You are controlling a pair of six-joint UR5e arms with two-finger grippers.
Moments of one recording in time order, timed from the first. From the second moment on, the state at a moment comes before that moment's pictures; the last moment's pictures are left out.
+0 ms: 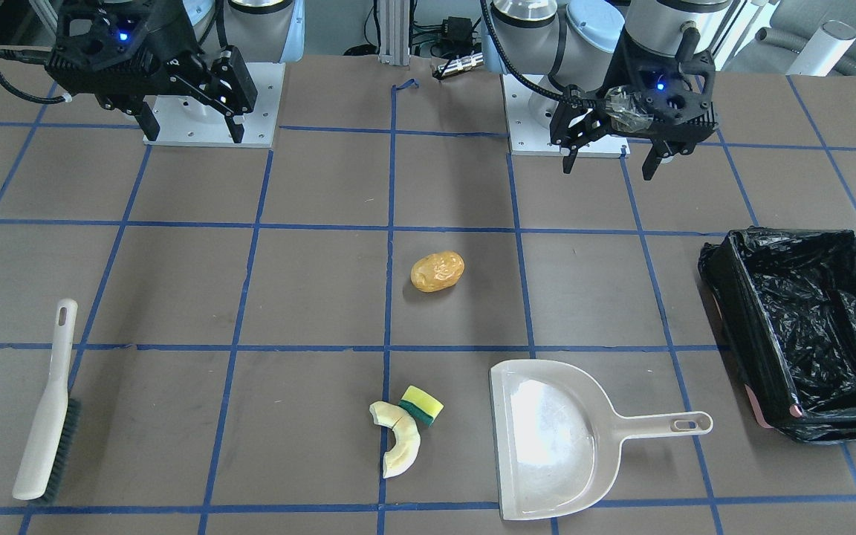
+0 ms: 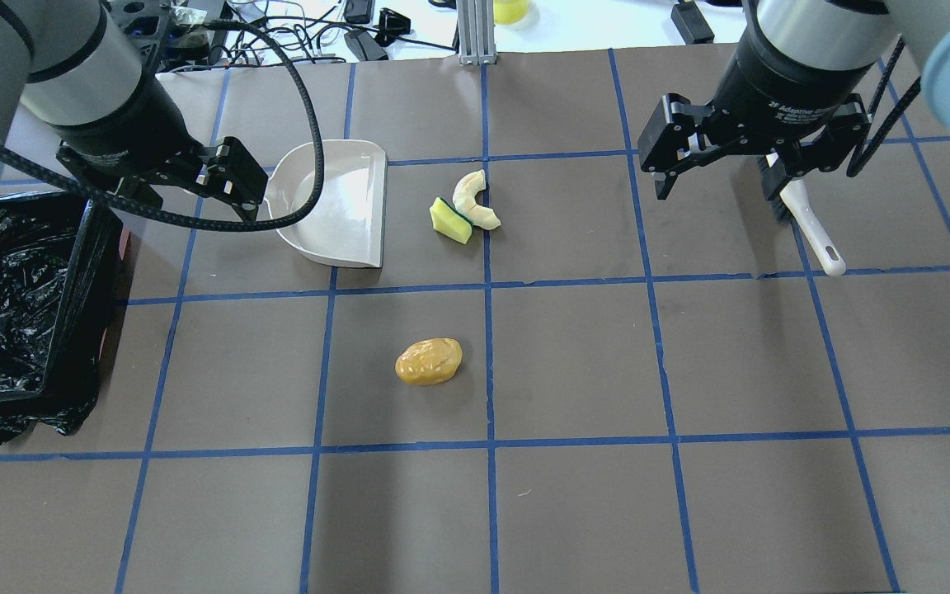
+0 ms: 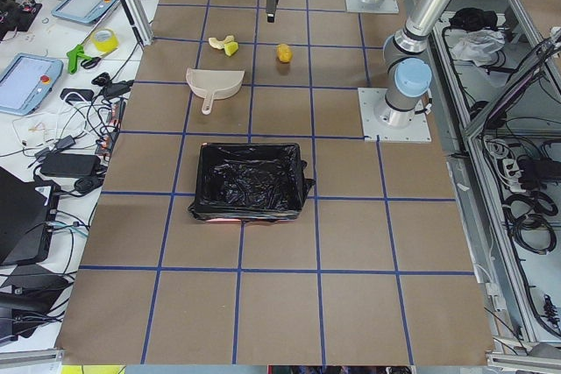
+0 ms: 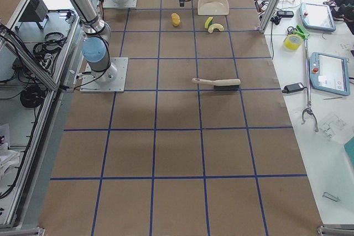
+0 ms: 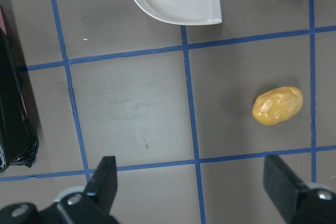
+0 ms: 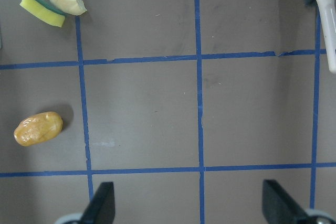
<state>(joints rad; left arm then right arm) -1.57 -1.48 -1.62 -1.55 1.61 0.11 1.63 -1.66 1.55 -1.50 -1.54 0.10</state>
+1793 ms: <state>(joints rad) -1.54 -1.55 -1.62 -1.35 1.63 -0.19 1.63 -1.66 1.55 -1.50 -1.54 0.10</state>
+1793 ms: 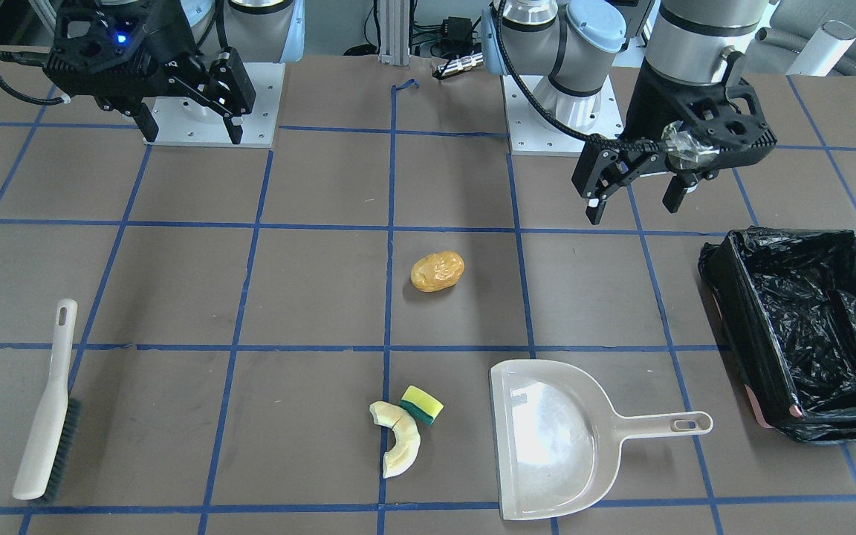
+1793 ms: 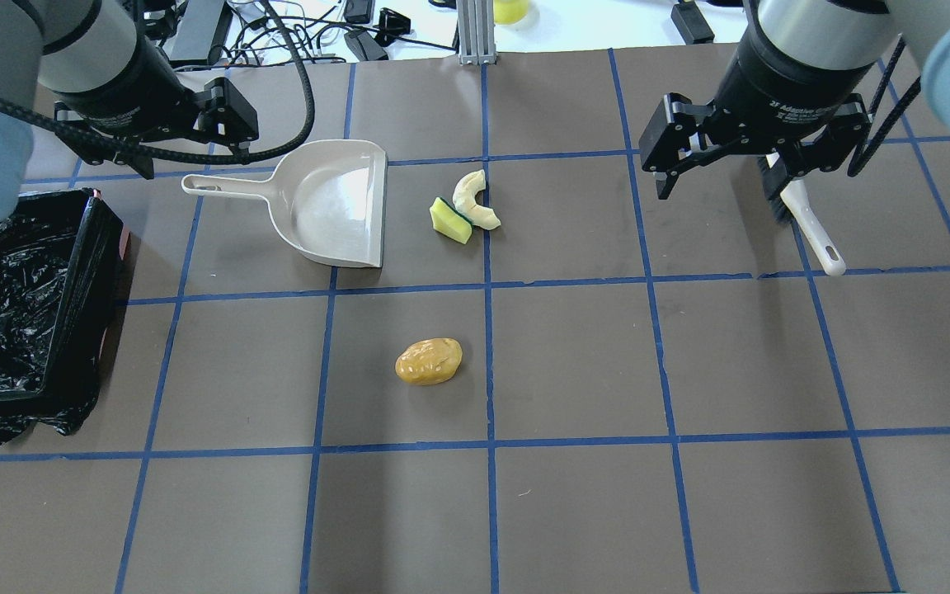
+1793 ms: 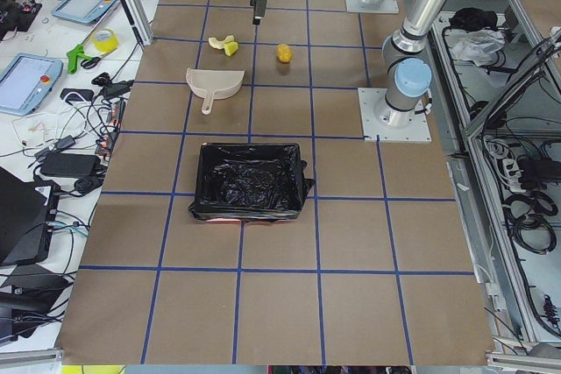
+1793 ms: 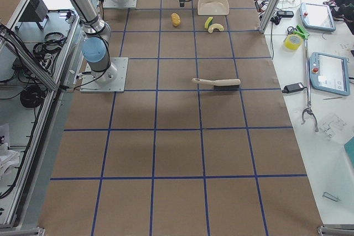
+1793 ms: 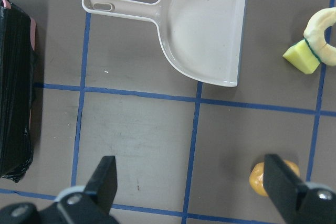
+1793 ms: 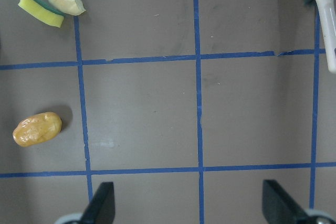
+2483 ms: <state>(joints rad) -1.46 -1.68 -1.64 -1.16 1.60 -0.52 1.62 -1.66 1.56 -1.50 -1.55 0.10</state>
